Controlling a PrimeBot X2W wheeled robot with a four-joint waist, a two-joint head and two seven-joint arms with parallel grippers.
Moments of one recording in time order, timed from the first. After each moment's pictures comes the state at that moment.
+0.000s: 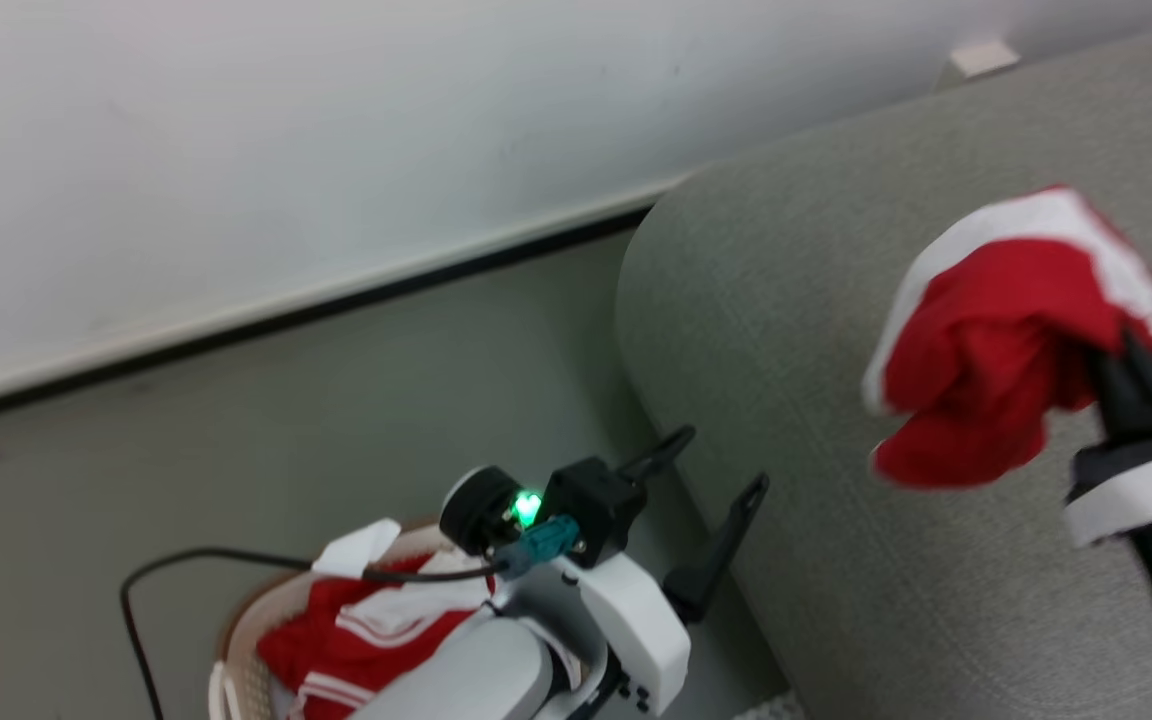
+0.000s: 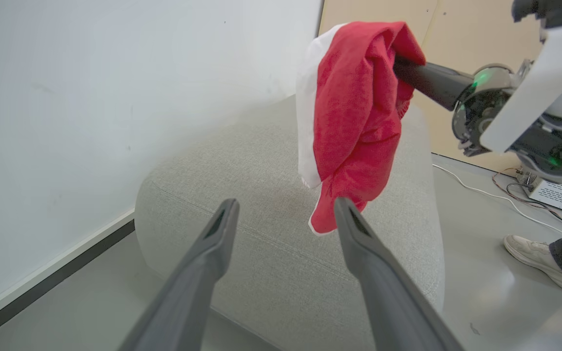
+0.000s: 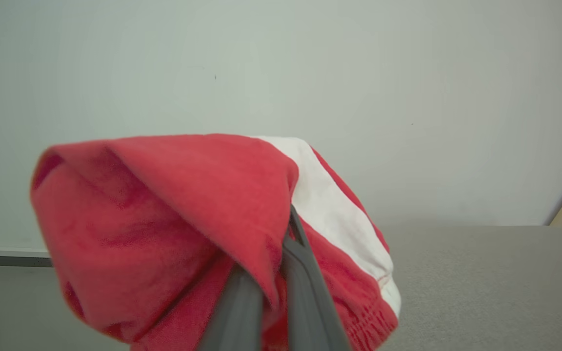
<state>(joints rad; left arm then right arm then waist) -0.55 0.17 -0.87 0.16 -0.47 0.10 -0.03 -0.50 -0.39 0.34 0.41 0.50 0.13 -0.26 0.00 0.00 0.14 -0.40</state>
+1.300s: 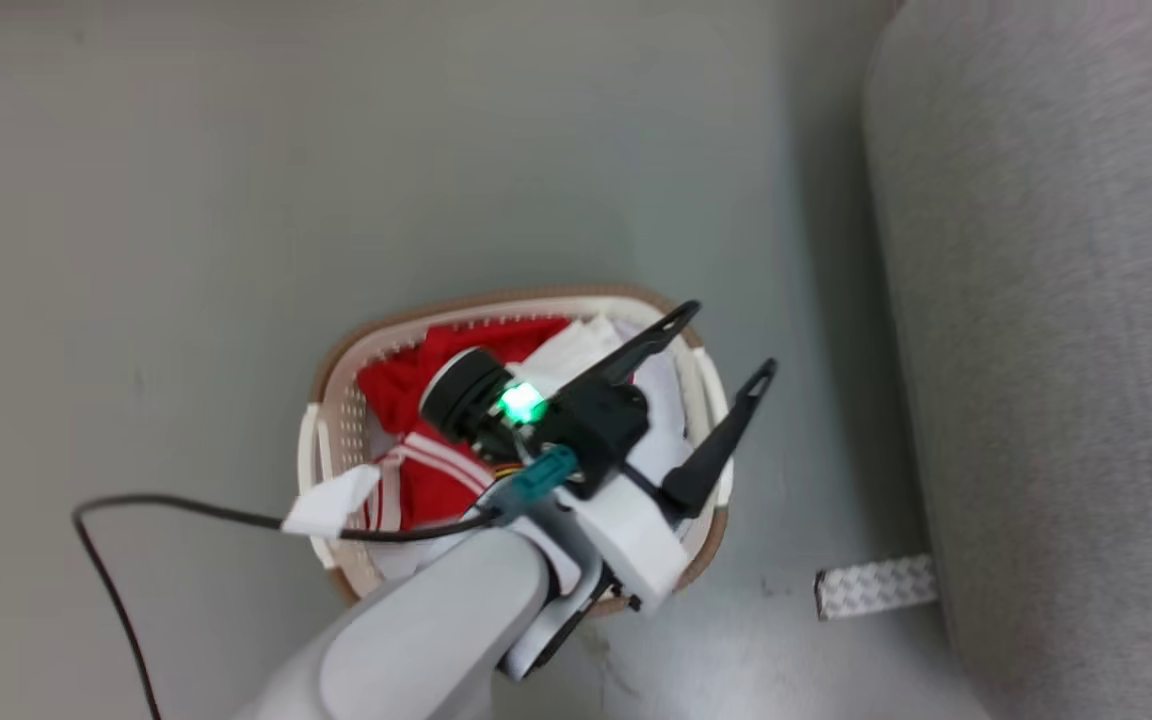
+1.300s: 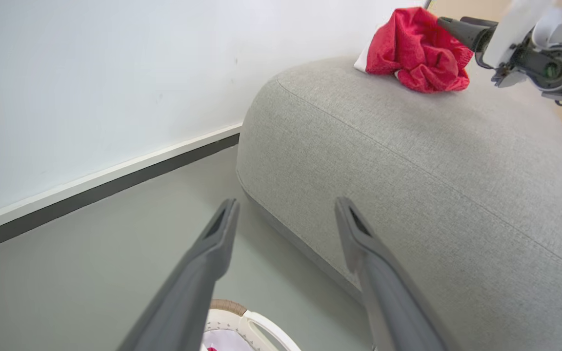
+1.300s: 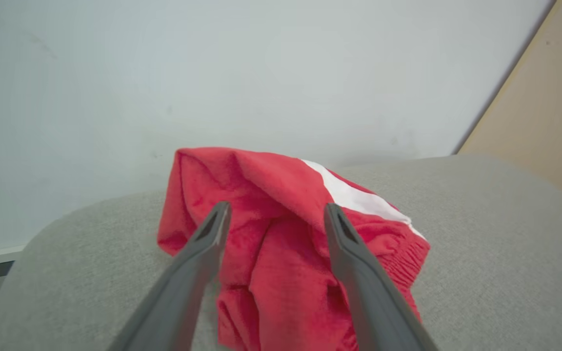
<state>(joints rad) -0.75 0.19 -0.89 0.17 -0.36 0.10 -0.10 -0.95 -0.34 -0.49 0.84 0.00 0.13 -0.26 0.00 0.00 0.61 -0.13</state>
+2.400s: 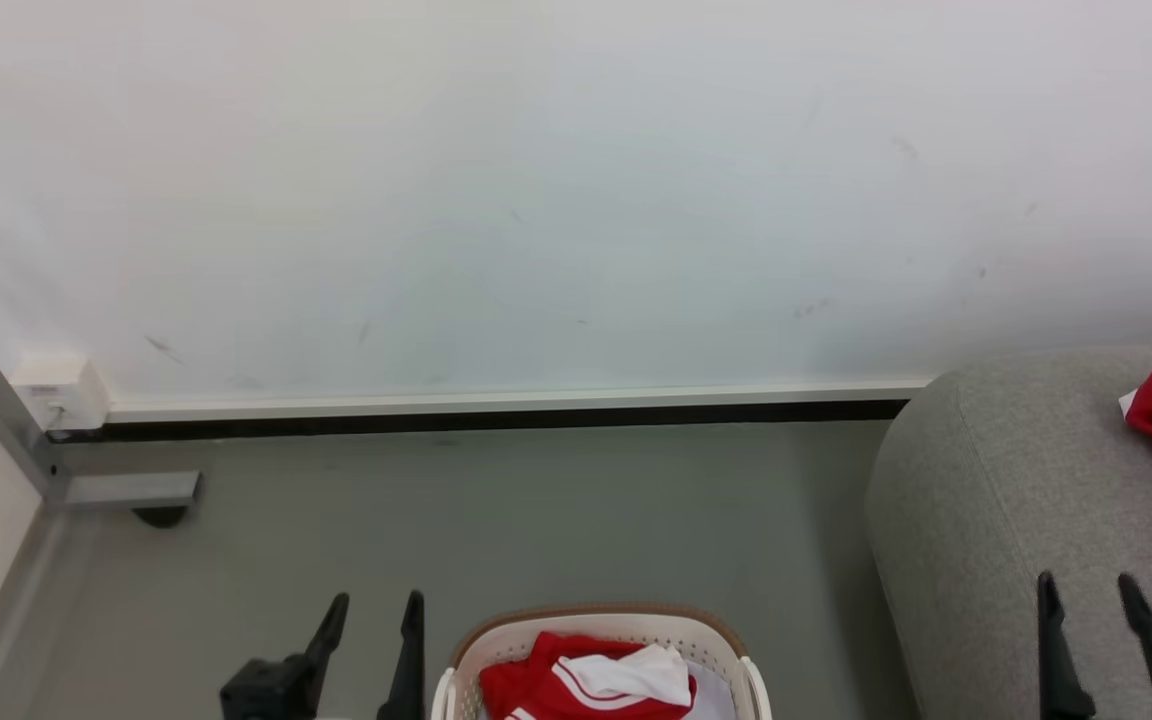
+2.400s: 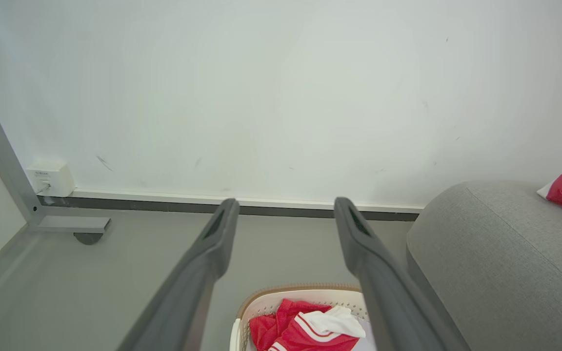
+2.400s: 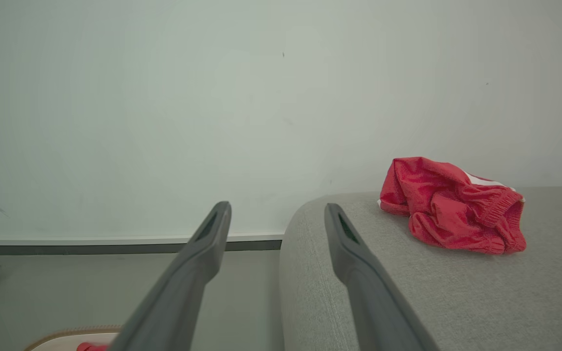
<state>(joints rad) -0.08 0.23 -0.42 0.23 -0.45 0.20 -0.26 -0.06 -0.07 -0.14 0.33 0.13 0.13 -0.26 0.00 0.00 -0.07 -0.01</state>
